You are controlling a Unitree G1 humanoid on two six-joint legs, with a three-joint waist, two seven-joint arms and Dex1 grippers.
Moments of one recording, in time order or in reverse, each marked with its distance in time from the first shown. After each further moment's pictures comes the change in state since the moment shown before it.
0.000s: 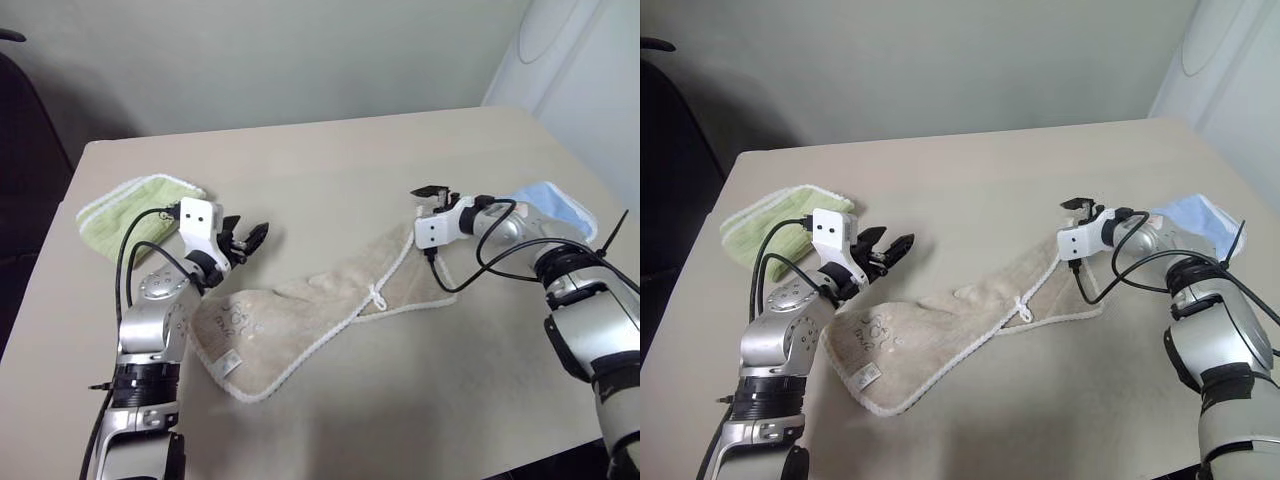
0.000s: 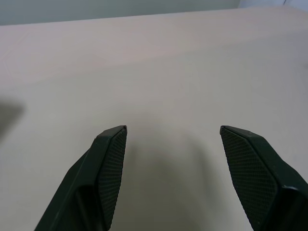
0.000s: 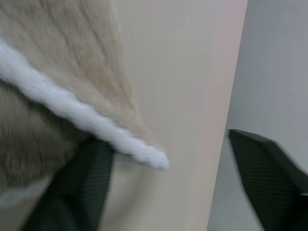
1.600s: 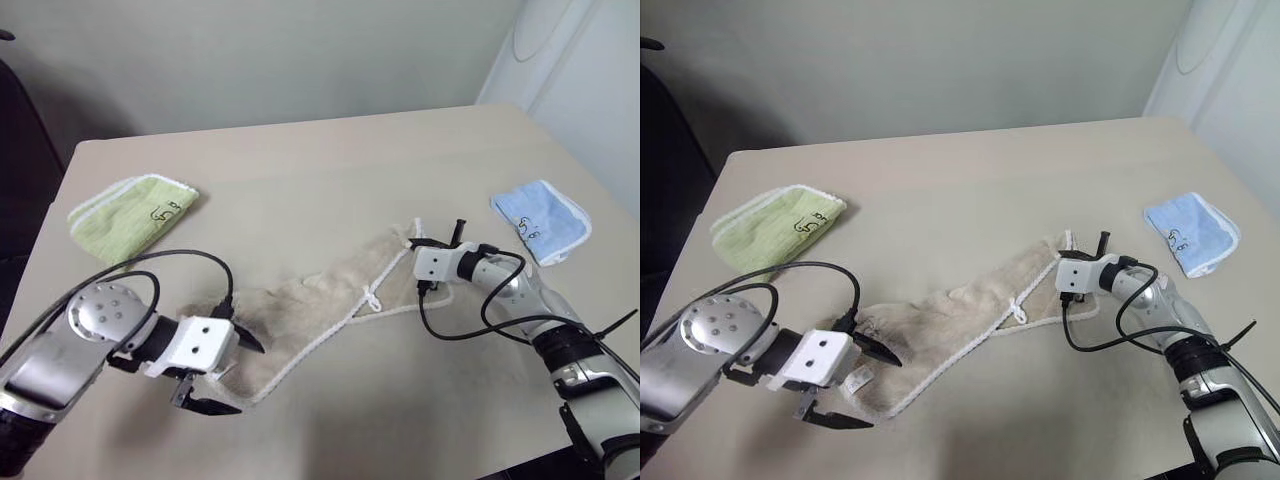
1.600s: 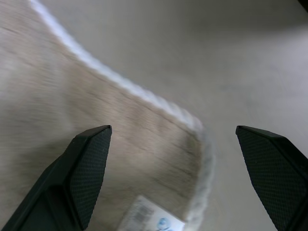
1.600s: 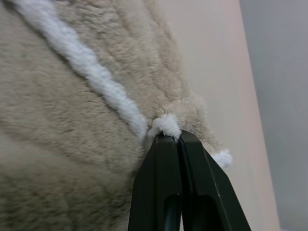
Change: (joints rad) left arm 0.322 0.723 -0.276 -0.364 0.094 -0.384 -1.060; right arm 0.558 -0.023 -0.226 -0.724 0.304 0.376 0.185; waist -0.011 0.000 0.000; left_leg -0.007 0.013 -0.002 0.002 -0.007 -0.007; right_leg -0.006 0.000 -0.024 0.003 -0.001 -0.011
